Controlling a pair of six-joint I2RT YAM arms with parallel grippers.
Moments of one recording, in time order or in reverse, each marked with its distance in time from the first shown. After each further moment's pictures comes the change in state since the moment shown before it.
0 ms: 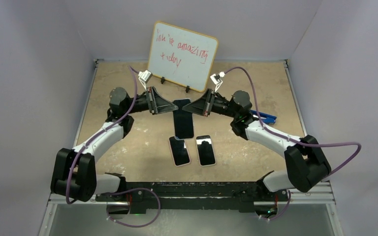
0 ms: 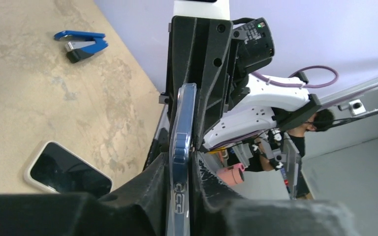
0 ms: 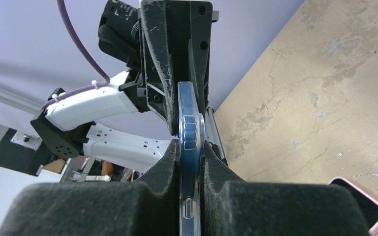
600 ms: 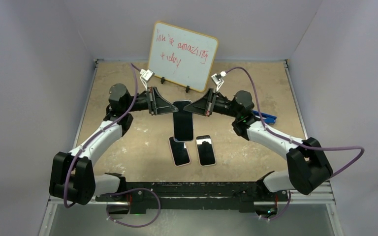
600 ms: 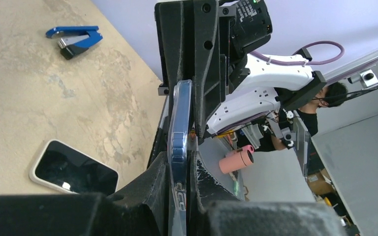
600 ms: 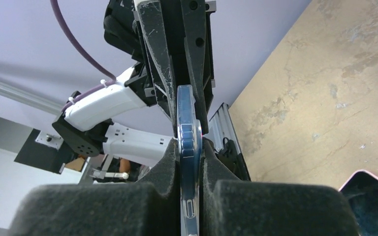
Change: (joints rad) left arm -0.005 -0.024 0.045 -0.111 0.065 0.150; right arm -0.005 -0.030 0.001 0.003 -0.035 0.098
